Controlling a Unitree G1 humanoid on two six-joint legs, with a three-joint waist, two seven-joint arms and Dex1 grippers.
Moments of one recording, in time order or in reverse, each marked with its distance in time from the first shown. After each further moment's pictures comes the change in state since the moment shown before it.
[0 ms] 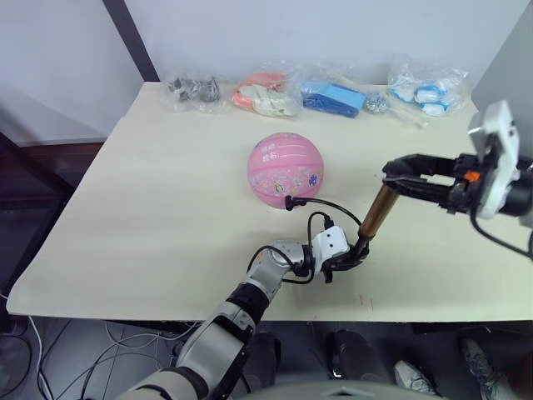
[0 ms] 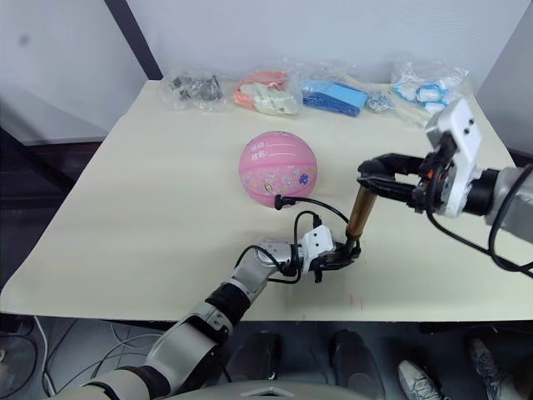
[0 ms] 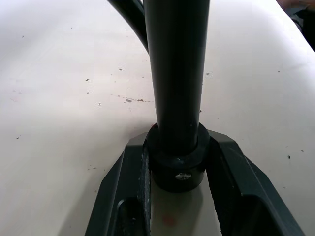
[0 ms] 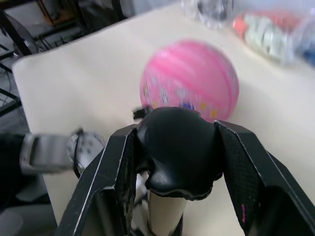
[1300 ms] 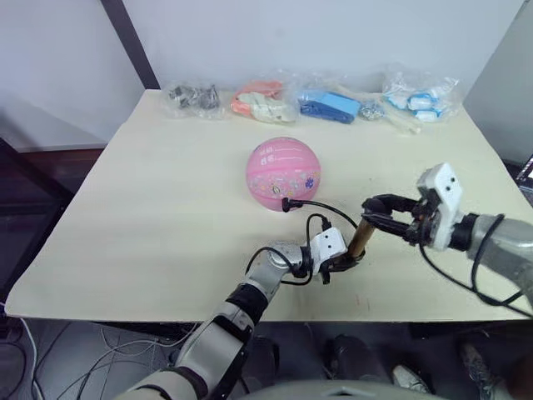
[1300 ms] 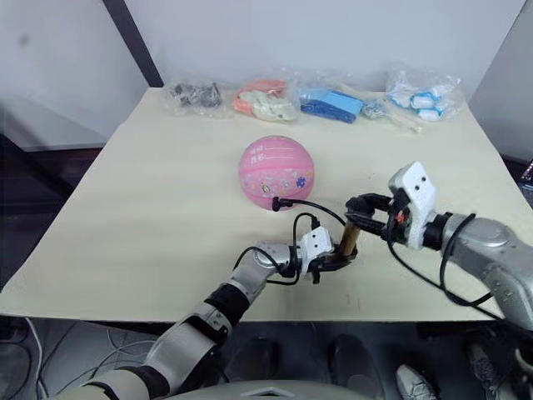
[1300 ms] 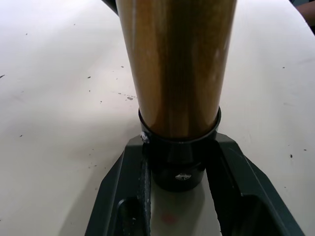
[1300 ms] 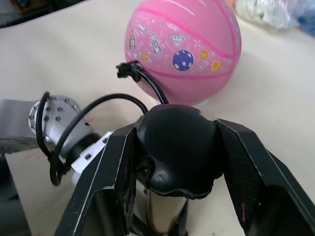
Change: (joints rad) left arm -0.003 -0.002 0.001 0.023 0.003 0.000 0.014; right arm 0.205 0.126 0.178 -0.017 -0.274 -0.157 0.009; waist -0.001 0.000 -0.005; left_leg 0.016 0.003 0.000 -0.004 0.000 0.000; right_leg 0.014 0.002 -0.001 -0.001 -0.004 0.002
